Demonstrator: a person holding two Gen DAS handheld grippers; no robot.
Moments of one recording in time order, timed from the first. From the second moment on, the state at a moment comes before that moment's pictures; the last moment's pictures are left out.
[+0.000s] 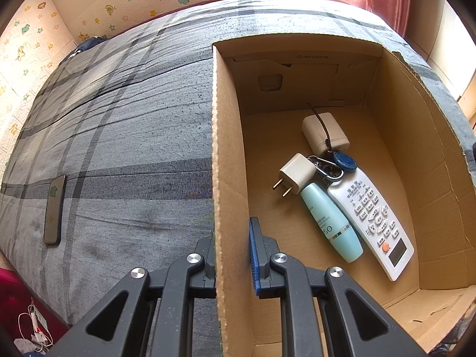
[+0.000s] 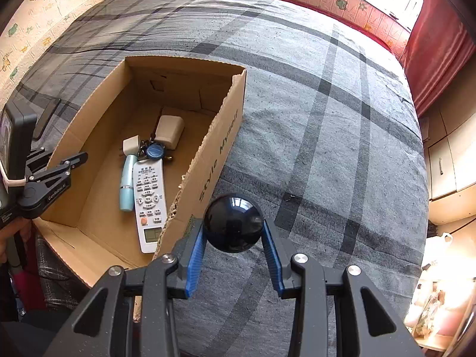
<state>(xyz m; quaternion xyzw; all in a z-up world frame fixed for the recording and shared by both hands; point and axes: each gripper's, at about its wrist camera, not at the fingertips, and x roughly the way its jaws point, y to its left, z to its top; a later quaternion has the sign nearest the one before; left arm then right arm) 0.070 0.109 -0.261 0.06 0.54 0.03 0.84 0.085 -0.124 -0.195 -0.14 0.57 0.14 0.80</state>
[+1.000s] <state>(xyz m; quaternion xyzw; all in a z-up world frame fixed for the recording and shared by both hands) 0.069 0.110 -0.262 0.06 0.54 0.02 0.84 0.108 -0.030 -0.174 -0.13 0.52 0.19 0.82</state>
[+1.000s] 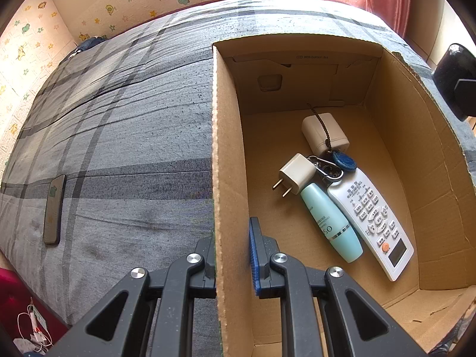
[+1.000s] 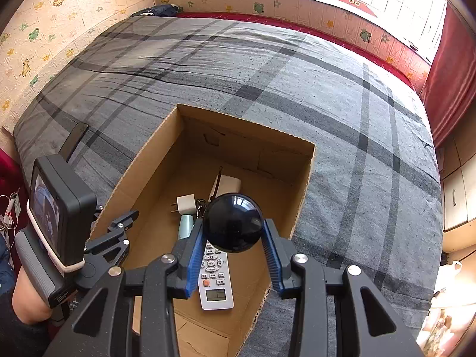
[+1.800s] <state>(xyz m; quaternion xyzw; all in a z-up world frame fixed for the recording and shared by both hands) 0.068 0.111 -0.263 0.05 0.54 0.02 0.84 0.141 0.008 -0.256 -0.12 0.57 0.16 0.80</state>
